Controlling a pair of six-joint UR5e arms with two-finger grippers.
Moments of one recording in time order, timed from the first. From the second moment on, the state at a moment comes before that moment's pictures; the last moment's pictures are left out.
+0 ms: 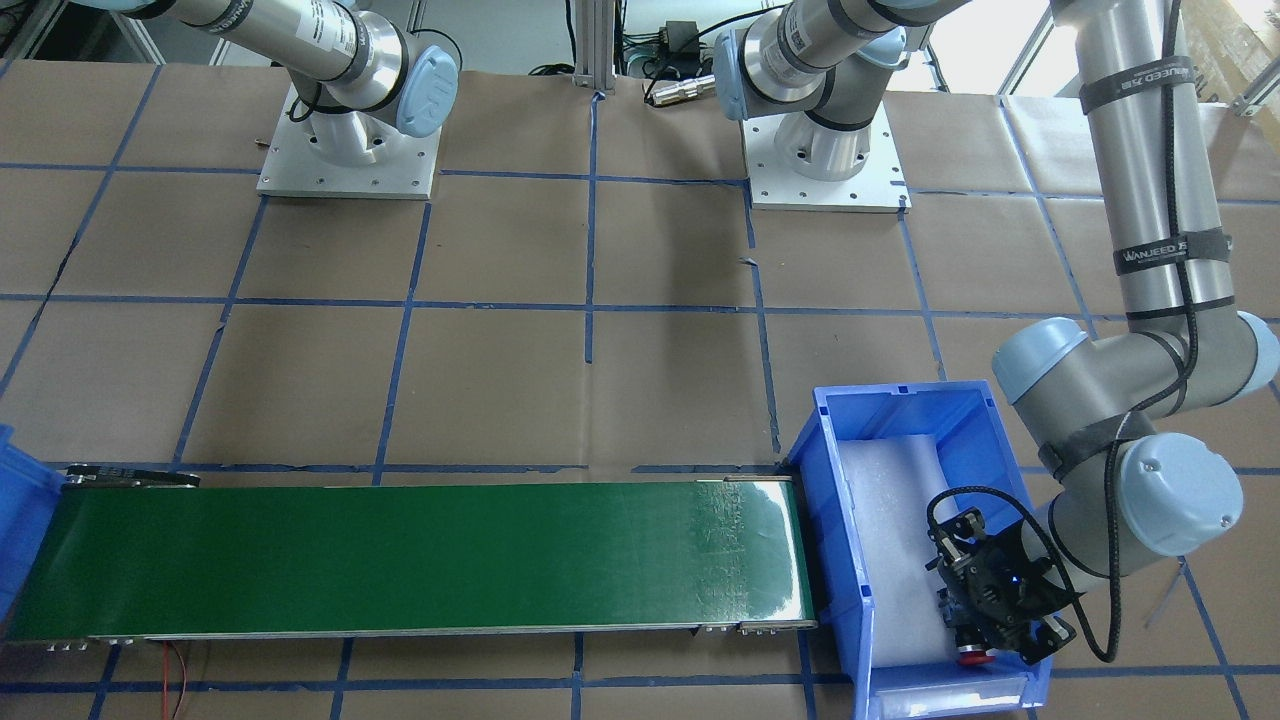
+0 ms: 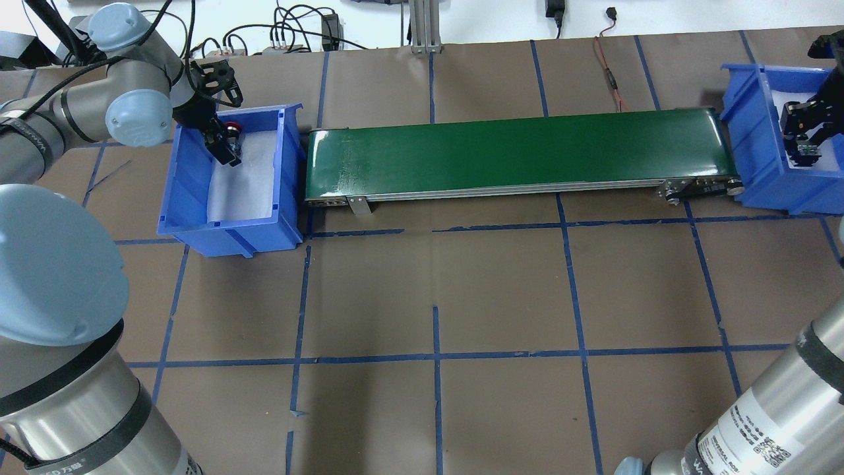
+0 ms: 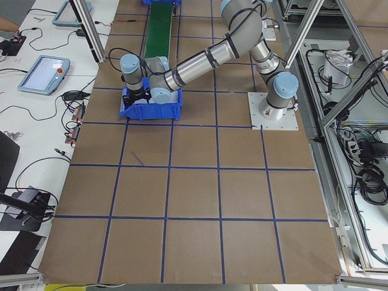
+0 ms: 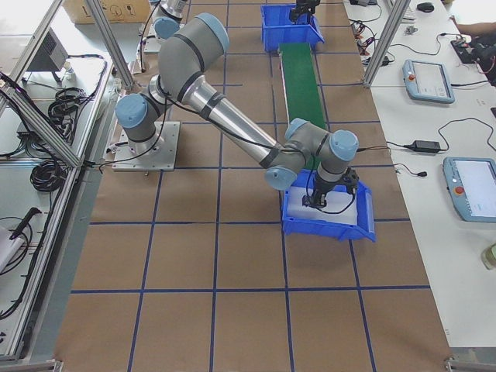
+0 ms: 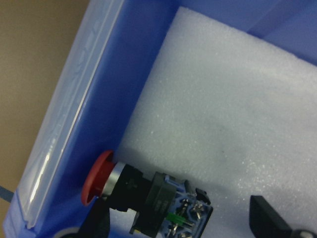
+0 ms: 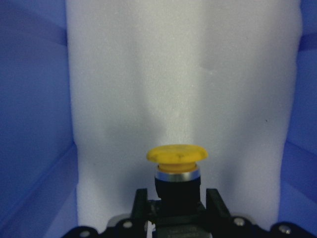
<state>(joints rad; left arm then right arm) -1.33 -2.22 -1.43 -1.02 1.50 1.34 0.99 -0.90 1.30 -1.96 -1.65 -0.46</state>
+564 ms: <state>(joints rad) -1.33 -2.21 -1.43 -1.02 1.50 1.34 0.97 -0.90 1.29 -1.95 -1.64 -0.48</state>
